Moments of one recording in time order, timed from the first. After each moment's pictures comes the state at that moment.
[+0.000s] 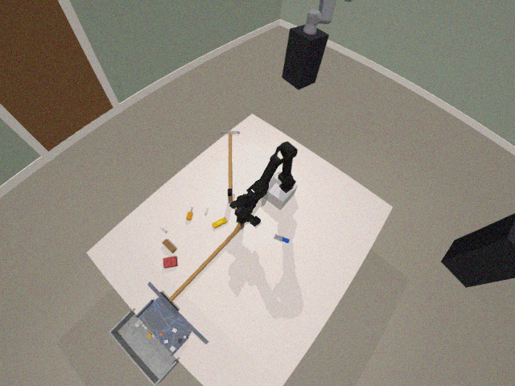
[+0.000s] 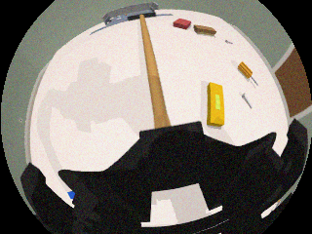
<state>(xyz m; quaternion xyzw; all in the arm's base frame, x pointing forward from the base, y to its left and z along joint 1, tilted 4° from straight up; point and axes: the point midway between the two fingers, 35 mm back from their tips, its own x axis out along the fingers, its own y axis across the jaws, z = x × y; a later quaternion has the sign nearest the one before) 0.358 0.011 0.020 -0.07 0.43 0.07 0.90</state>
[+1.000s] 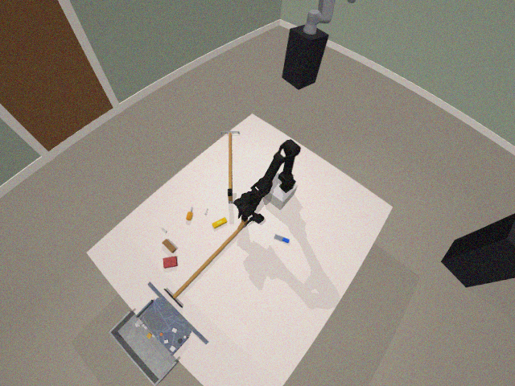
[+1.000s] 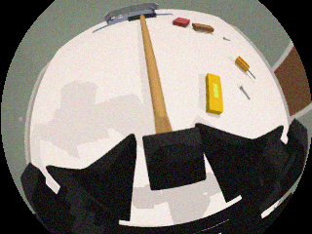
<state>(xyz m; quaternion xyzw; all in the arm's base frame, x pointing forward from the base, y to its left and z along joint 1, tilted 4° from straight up) 0.332 0.011 0.015 -0.07 0.43 0.07 0.90</state>
